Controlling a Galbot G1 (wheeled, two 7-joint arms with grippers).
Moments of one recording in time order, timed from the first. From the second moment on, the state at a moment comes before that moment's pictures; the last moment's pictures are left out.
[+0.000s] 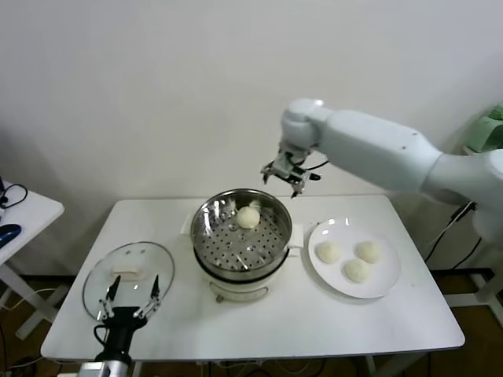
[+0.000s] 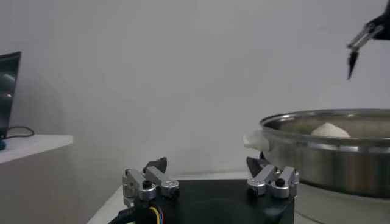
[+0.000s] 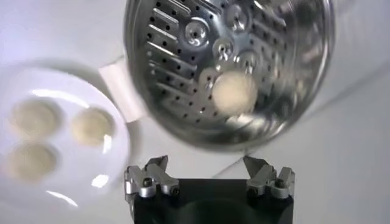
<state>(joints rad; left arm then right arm) 1.71 -1.49 -0.69 -2.04 -0.08 -0.13 0.05 0.62 1.05 -1.22 1.11 0.06 0.13 -1.21</state>
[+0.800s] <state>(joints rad) 1.71 -1.51 -0.70 -2.05 -0.08 -0.11 0.05 0.24 0.77 -1.01 1.05 0.09 -0.05 -1.18</state>
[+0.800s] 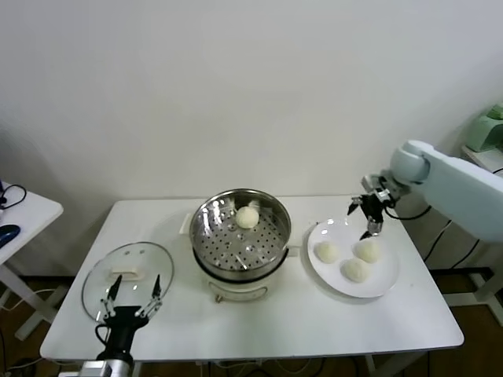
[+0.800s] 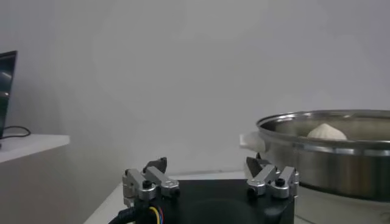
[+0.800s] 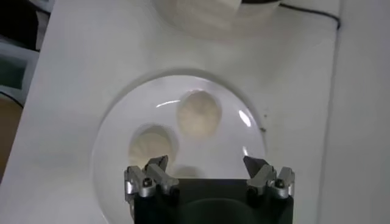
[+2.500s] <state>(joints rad) 1.70 -1.52 -0.70 -2.03 -0.08 -0.10 0.04 0.02 1.02 -0.79 0.76 -0.04 -0.03 -1.13</state>
